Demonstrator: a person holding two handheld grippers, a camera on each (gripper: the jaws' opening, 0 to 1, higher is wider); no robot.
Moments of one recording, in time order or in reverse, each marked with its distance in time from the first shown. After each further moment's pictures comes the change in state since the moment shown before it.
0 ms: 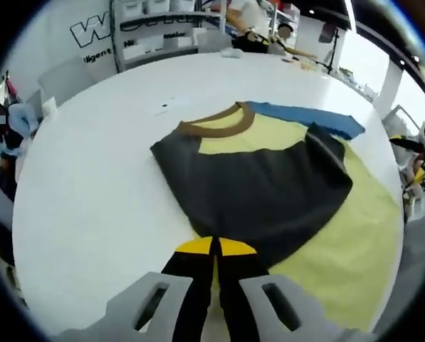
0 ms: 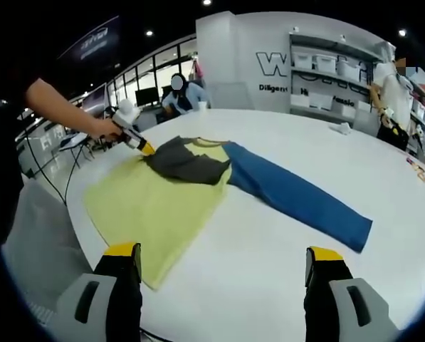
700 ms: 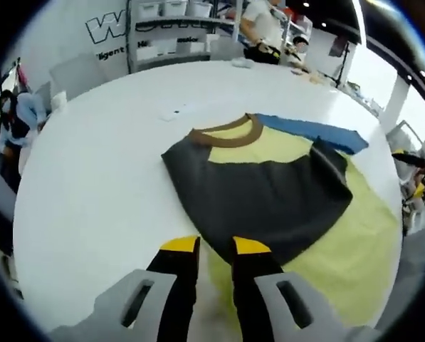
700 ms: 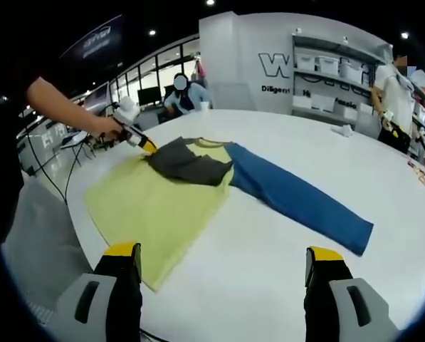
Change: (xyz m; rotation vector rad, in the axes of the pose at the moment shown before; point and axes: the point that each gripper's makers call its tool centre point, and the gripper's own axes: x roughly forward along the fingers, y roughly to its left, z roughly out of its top) left arm -0.003 -0.006 0.004 0.056 -0.029 0.014; right arm 0.001 0.001 0.001 -0.011 -0.002 0.005
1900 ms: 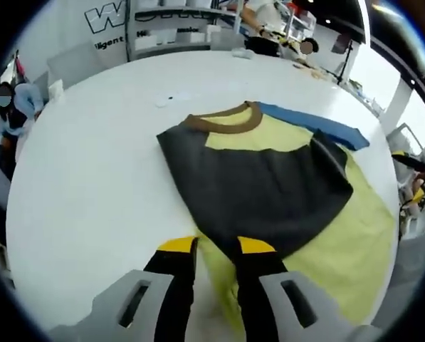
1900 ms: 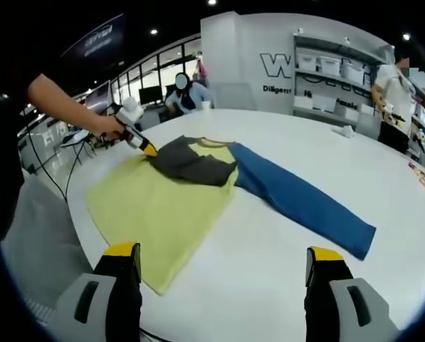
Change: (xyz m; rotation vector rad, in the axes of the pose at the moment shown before) left arm 0.009 -0.003 -0.012 -0.107 0.062 -0.004; right arm -0.001 0.000 -0.001 -0.011 0.002 0.004
